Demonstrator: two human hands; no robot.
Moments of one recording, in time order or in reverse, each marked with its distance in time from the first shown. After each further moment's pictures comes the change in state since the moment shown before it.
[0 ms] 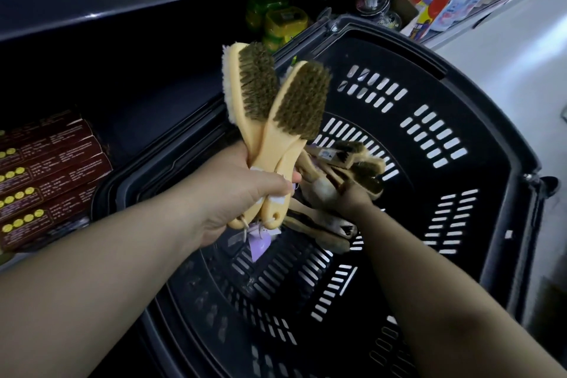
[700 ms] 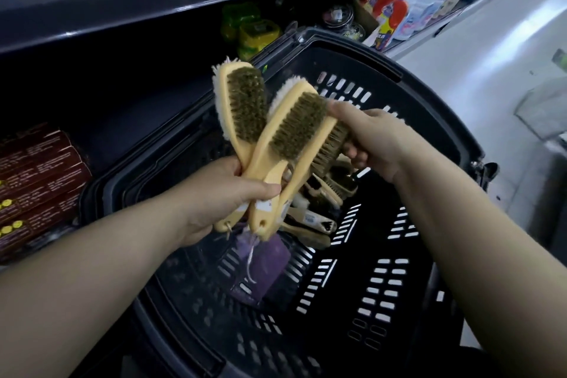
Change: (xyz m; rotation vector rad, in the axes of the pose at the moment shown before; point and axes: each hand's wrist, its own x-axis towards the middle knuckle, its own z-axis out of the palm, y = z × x) left_hand -0.006 -0.003 0.007 0.095 -0.126 -0.043; right_hand -0.136 -0.091 -0.126 0.528 -0.098 -0.303
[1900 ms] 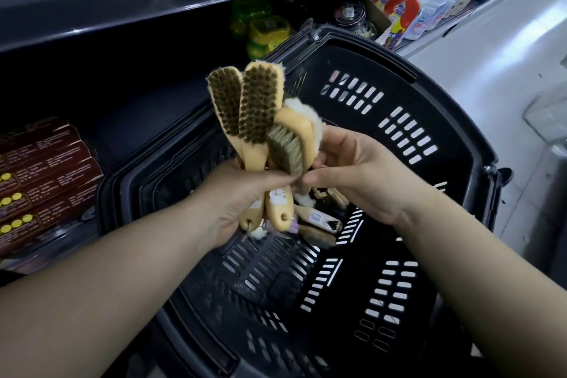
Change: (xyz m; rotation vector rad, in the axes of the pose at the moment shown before) left_hand 0.004 -0.002 0.008 -0.320 0.066 0.029; right_hand -0.020 0.022 0.035 0.342 -0.509 -0.304
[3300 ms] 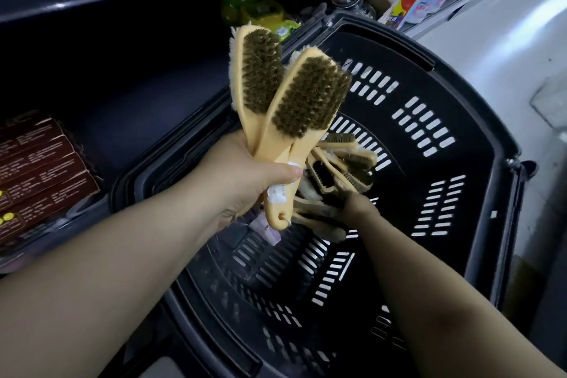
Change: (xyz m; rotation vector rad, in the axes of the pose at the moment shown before) left_hand 0.010 0.008 0.016 0.260 0.138 0.108; right_hand 0.002 0.191 -0.136 -1.204 0.483 0.815
